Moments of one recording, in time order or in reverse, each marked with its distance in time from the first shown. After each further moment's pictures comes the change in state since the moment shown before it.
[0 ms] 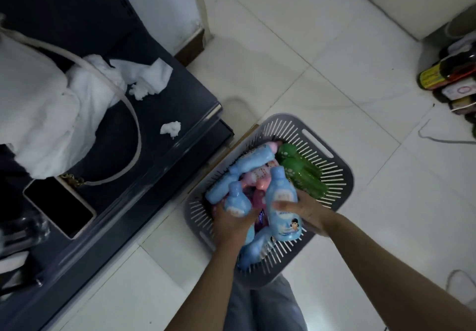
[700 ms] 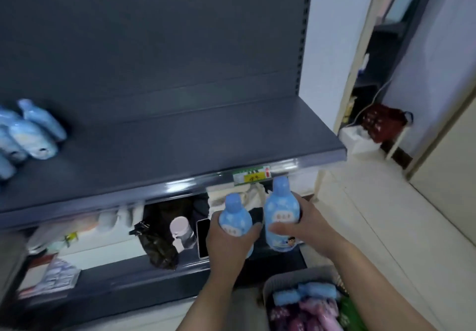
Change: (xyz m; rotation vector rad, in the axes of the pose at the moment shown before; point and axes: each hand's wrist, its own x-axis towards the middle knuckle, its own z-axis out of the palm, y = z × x) left_hand -0.311 0.105 -0.256 -0.630 0.730 0.579; right_hand -0.297 -0.231 0.196 -0.512 -0.265 -0.901
